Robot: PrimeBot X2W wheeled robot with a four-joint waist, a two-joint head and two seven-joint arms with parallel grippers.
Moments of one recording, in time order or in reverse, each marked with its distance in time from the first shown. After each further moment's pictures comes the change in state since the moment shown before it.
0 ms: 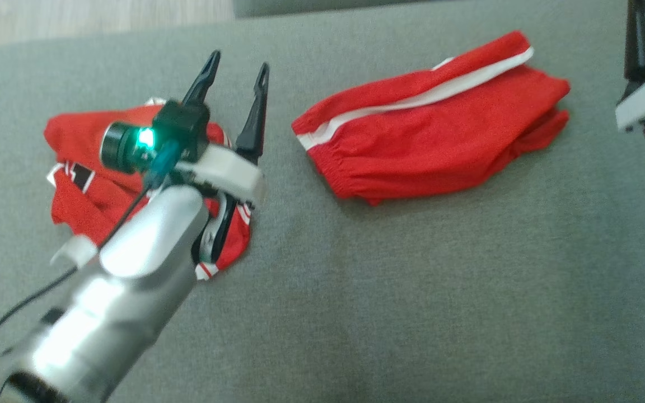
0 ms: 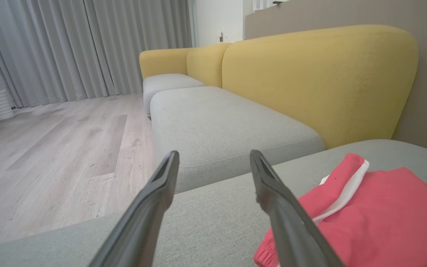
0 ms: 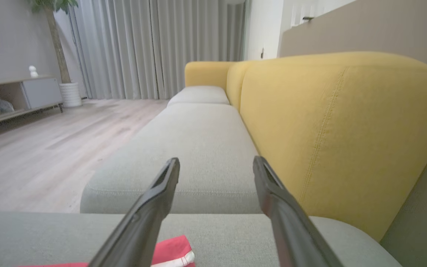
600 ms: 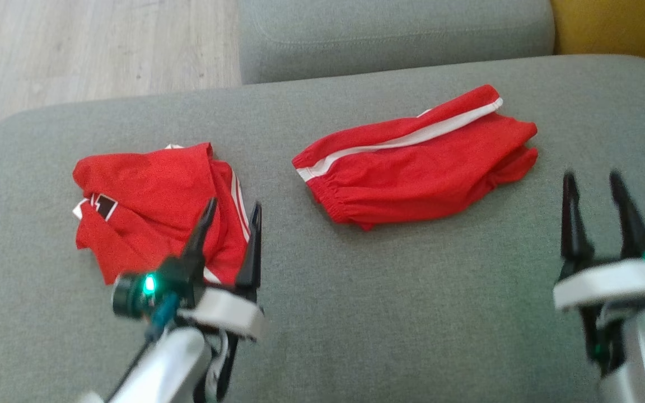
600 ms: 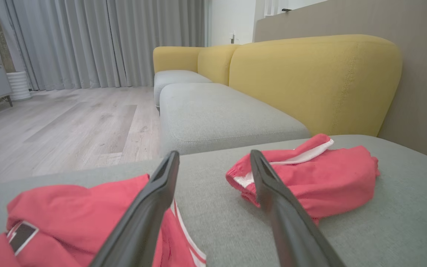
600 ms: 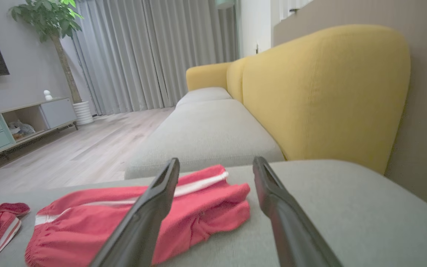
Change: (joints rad) left arm 0.496 0.040 0.180 -0.297 0.160 0.067 -0.001; right arm 0.688 0.237 -0.268 -0.580 -0.151 0.000 0.055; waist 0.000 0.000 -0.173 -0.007
